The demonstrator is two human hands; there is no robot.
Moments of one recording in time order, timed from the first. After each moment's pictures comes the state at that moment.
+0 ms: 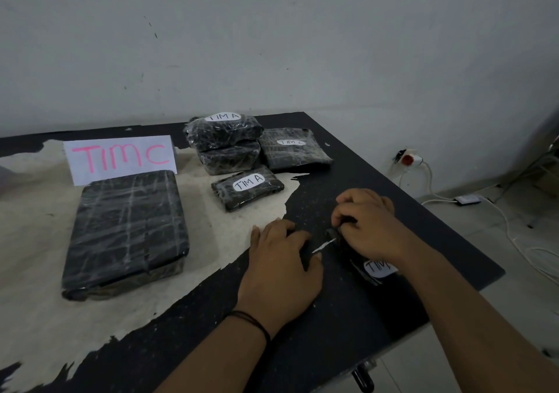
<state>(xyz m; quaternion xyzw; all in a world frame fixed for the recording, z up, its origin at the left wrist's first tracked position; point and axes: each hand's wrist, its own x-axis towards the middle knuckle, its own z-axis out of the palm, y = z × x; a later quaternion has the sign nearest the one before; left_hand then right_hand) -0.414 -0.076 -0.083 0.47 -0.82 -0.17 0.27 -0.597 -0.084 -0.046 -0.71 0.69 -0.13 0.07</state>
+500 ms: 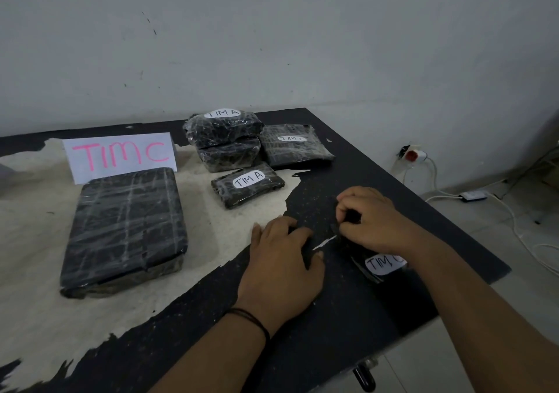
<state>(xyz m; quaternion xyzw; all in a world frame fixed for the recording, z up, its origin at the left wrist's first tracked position) -0.416 -0.076 -0.081 0.48 -0.83 -0.17 0.25 -0.603 -0.085 -0.041 -0.70 0.68 -0.14 0.15</state>
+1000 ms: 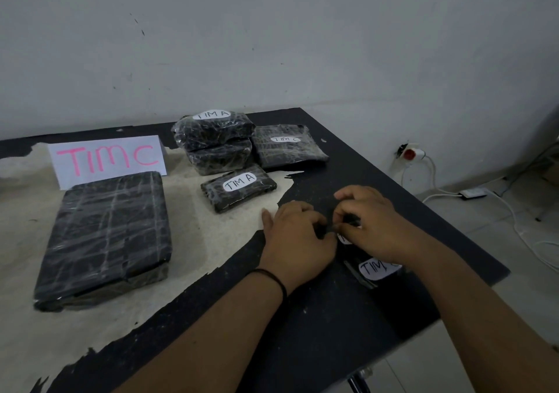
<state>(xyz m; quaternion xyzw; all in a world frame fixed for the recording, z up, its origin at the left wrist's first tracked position) -0.460 -0.108 -0.073 0.48 -0.80 -0.25 0.26 -0.615 -0.082 -0.049 -0.72 0.66 -0.16 0.11</state>
